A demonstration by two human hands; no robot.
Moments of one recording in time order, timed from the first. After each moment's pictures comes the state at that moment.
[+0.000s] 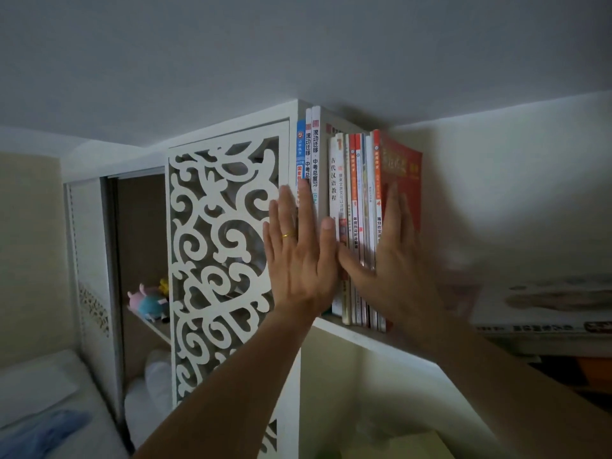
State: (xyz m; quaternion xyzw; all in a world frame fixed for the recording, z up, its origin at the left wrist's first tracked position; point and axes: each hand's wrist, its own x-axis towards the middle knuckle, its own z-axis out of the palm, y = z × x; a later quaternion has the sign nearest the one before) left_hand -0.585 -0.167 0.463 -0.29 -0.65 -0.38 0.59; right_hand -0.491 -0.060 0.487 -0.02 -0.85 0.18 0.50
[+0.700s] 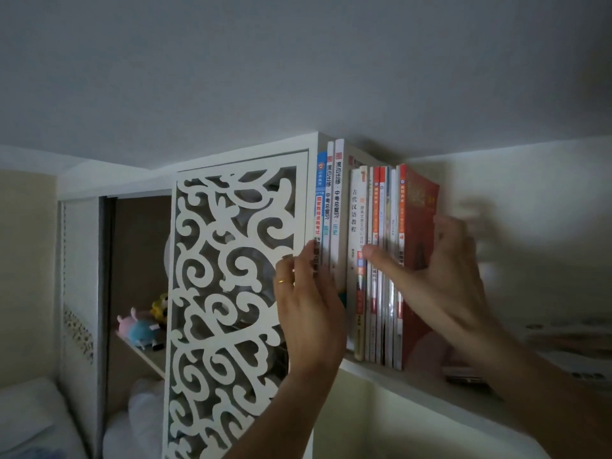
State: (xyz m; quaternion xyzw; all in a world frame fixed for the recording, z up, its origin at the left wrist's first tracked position) left_hand -0.562 -0.180 0.462 -0.22 -0.63 -0.57 0.48; right_hand -0.472 -0.052 0.522 -0.06 -0.81 0.31 0.50
